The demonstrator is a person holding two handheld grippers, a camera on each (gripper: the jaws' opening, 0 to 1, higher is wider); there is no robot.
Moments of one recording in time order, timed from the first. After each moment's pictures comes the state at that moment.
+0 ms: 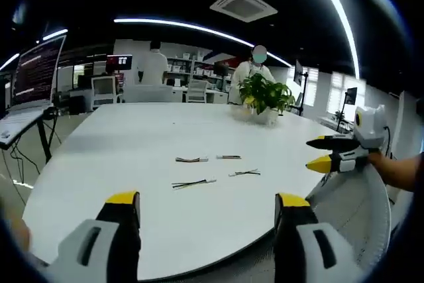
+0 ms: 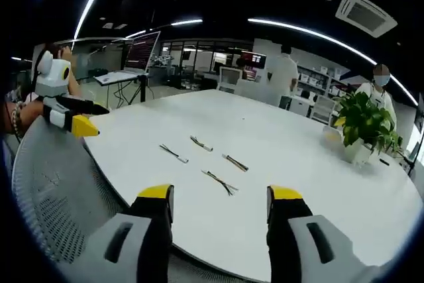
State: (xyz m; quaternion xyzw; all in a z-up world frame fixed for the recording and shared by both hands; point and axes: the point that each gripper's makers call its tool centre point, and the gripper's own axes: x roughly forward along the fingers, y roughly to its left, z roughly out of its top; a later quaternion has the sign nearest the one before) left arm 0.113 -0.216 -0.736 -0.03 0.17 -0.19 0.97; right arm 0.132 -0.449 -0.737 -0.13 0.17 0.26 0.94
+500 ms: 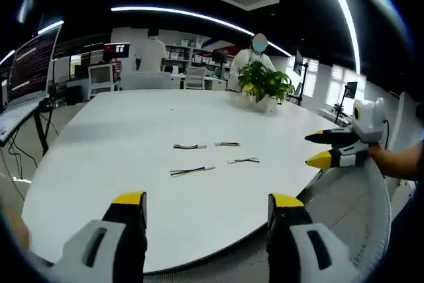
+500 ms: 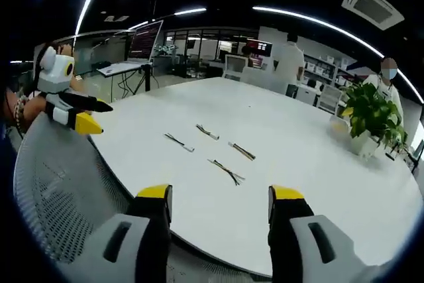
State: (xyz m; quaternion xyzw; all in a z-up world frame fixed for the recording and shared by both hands) left arm 0.111 -0.217 -0.750 -0.03 0.21 -0.20 0.96; right arm 0.130 -0.447 -0.749 -0.13 0.21 0.27 0.93
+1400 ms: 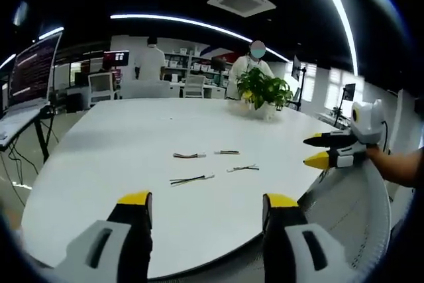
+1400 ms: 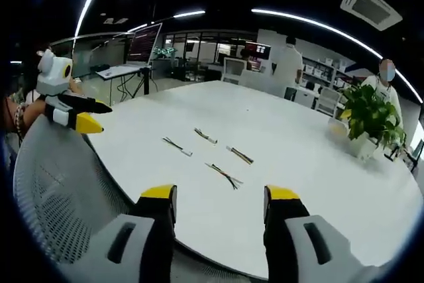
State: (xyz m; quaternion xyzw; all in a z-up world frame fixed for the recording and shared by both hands) left arm 0.111 -0.218 -0.738 -0.02 0.17 -0.21 0.96; right arm 0.133 -0.448 -0.736 -0.12 0.16 0.26 0.94
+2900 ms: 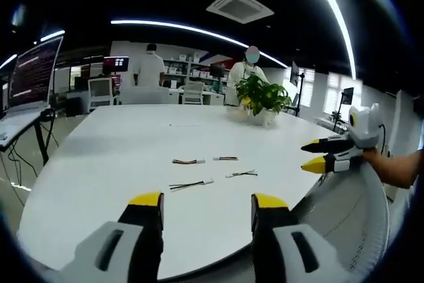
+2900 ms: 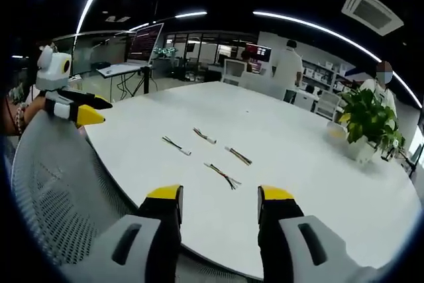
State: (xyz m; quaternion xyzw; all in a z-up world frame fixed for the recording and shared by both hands) left arm 0.110 -0.220 -0.733 -0.03 0.16 -0.21 0.96; right arm 0.132 -0.448 -0.744 -0.14 0.19 0.26 0.94
